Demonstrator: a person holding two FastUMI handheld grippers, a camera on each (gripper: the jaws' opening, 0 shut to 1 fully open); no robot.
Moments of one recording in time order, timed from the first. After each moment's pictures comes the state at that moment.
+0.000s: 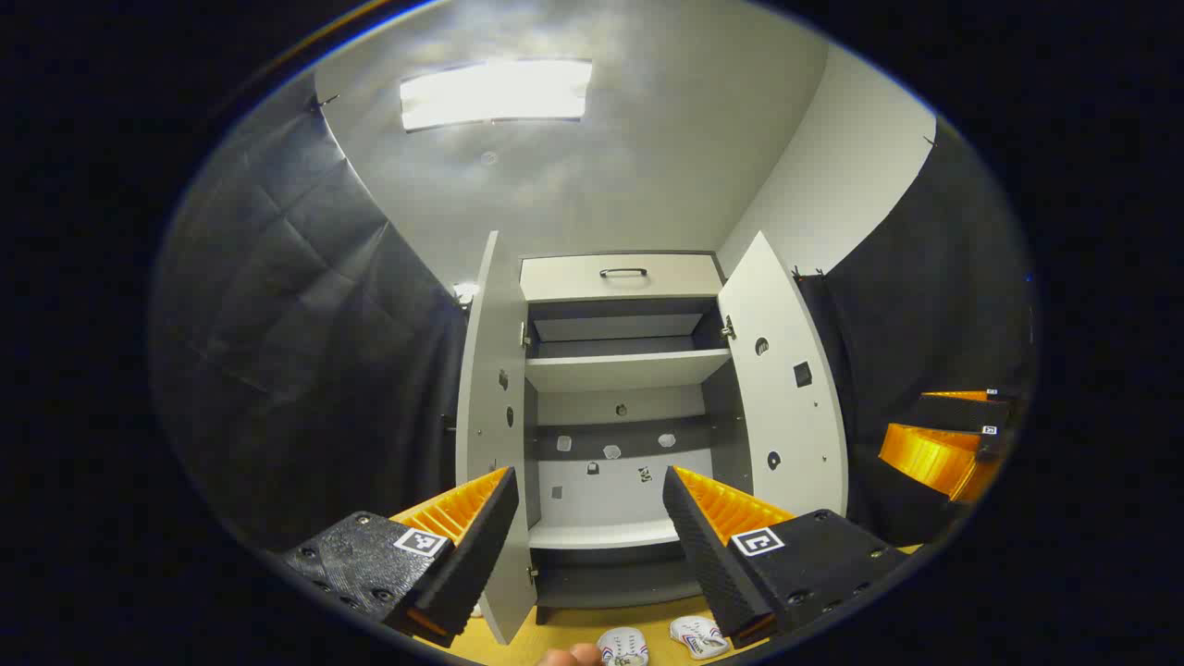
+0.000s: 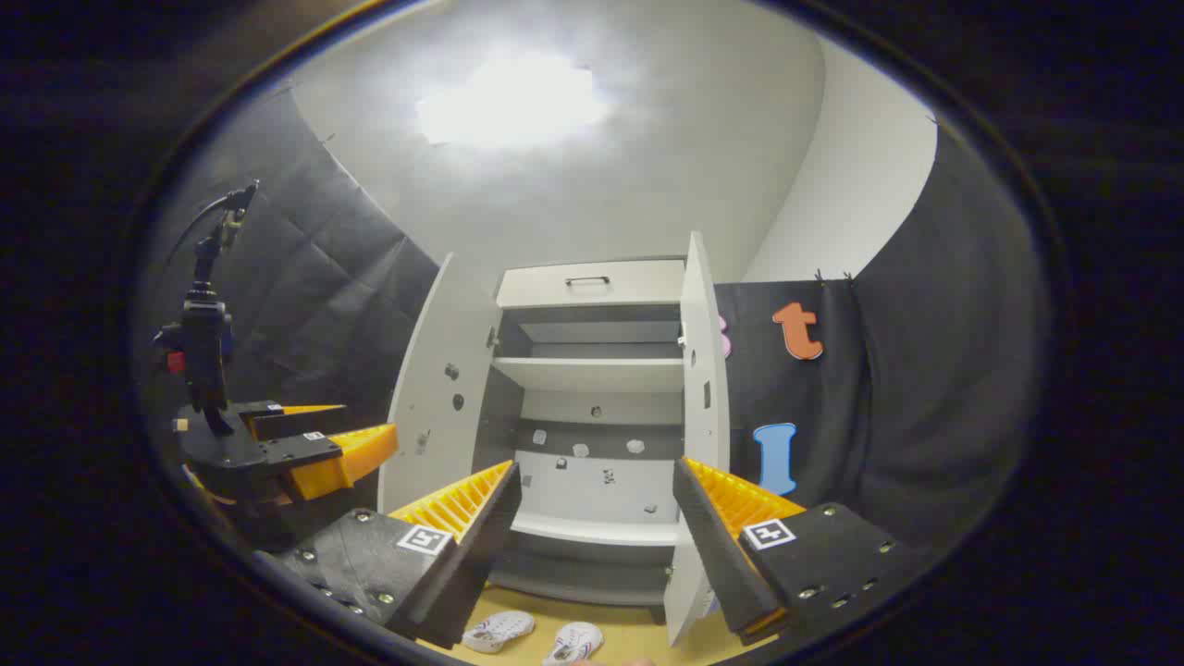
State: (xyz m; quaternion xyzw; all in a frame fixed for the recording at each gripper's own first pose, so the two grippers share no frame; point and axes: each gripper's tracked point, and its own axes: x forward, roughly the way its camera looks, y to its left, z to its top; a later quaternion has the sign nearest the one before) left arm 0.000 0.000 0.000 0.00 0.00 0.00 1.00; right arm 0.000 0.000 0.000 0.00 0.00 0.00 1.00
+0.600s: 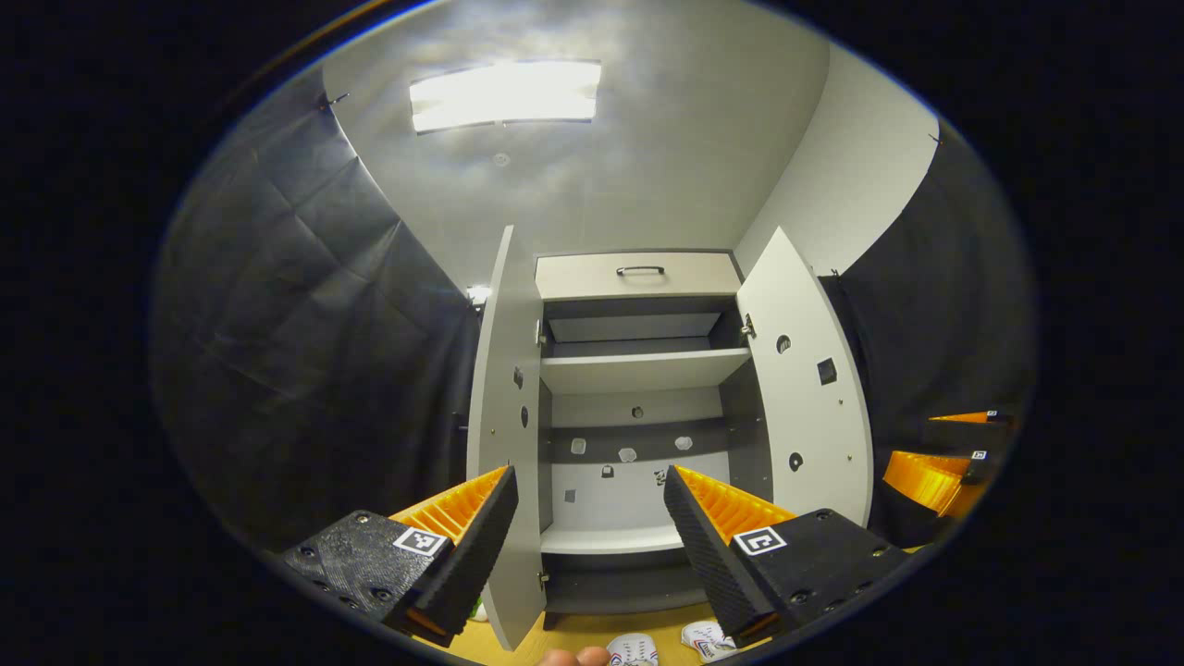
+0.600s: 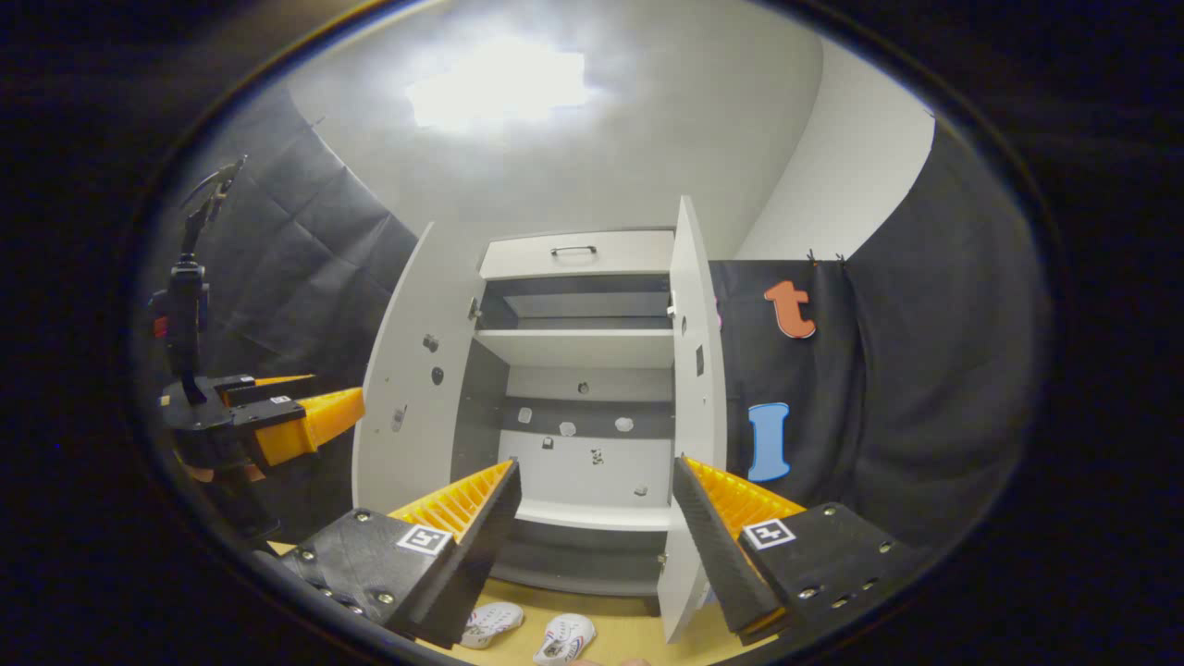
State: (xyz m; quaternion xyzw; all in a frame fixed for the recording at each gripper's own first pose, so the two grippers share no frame) left arm 0.014 0.014 -0.021 0.00 0.00 0.02 1.00; right arm 0.021 -0.004 -0.048 0.00 0.04 -0.01 1.00
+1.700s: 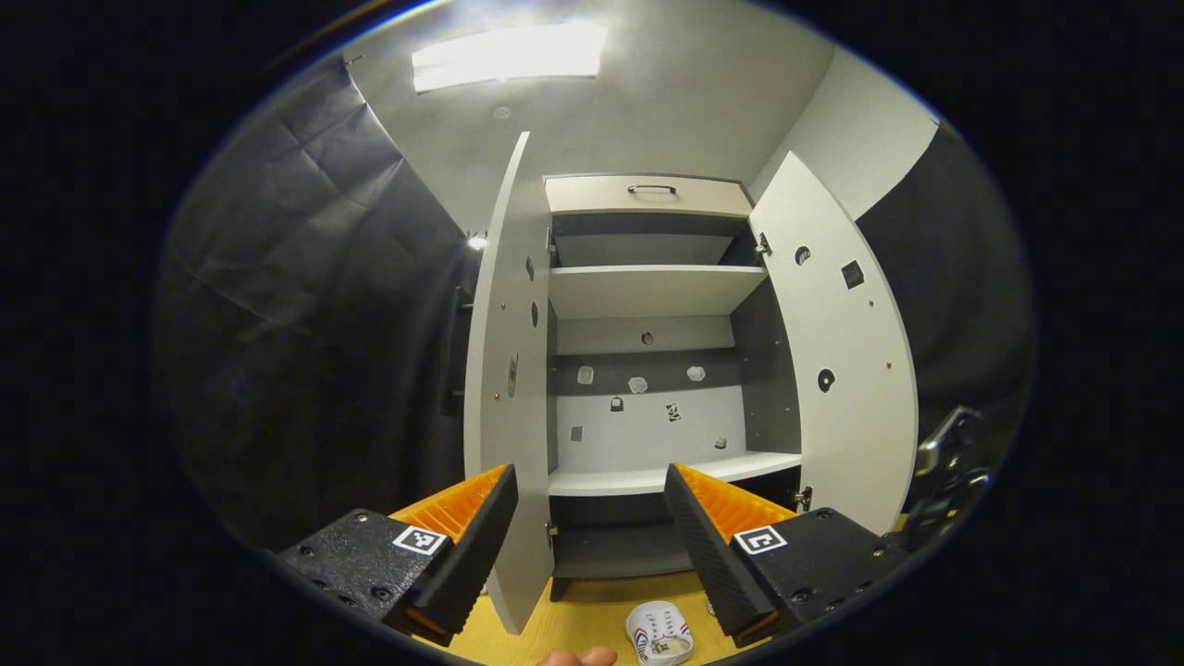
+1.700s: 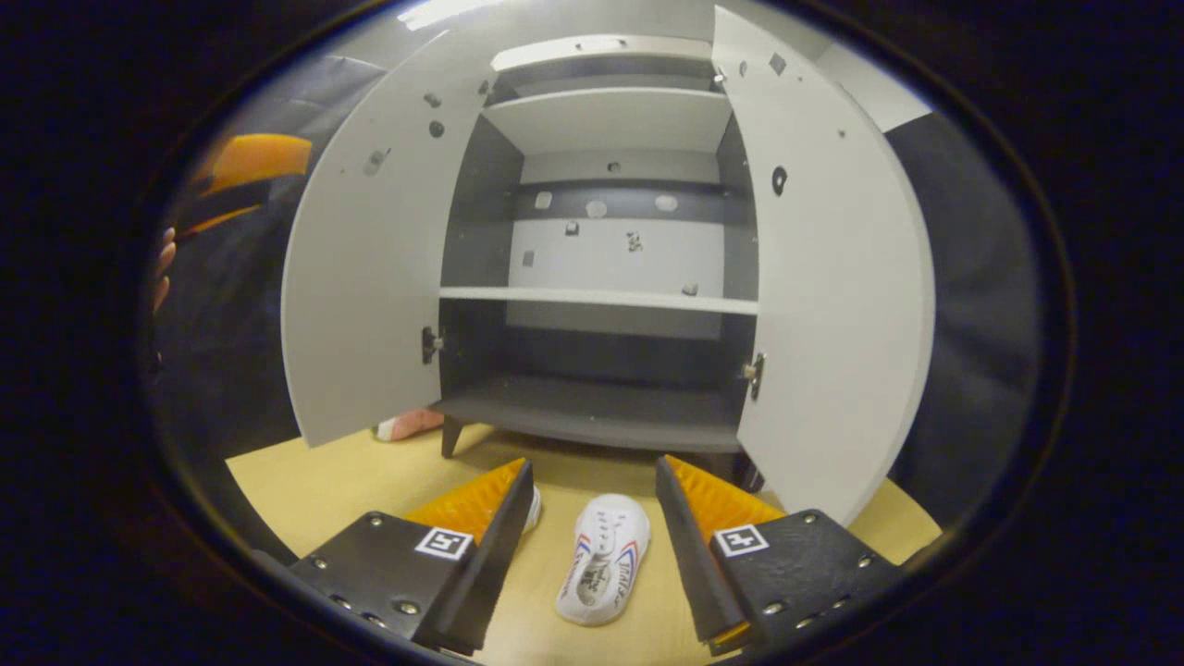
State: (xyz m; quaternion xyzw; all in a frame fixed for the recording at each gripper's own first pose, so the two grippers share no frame) left arm 0.021 0.048 -0.140 -0.01 0.07 0.01 1.00; right arm 0.040 0.062 -0.388 0.00 0.32 0.01 0.95
